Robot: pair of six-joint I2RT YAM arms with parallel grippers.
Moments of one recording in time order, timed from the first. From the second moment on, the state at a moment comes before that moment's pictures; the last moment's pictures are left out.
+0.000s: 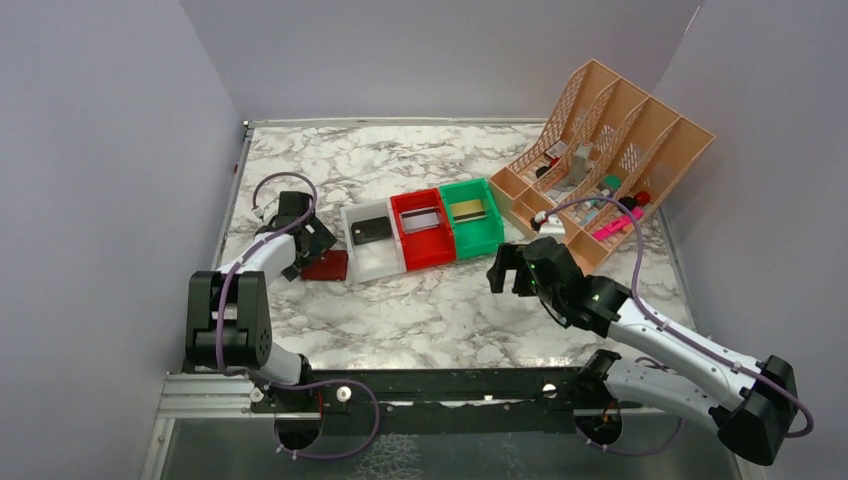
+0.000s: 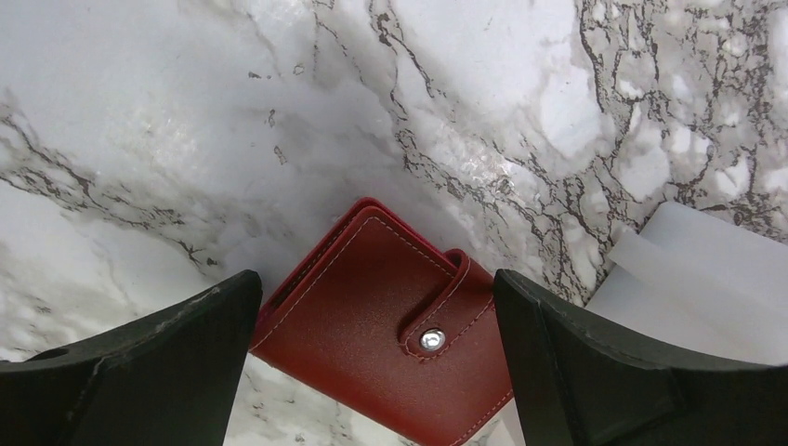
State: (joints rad) left arm -0.01 1.47 0.77 -0.37 -0.19 -0.74; right arm 0.80 0.90 0.65 -0.44 0.36 0.61
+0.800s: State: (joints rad) left arm -0.09 1.24 0.56 -0.30 -0.13 -0.63; right arm 0.80 0.91 0.65 -0.44 0.38 0.60
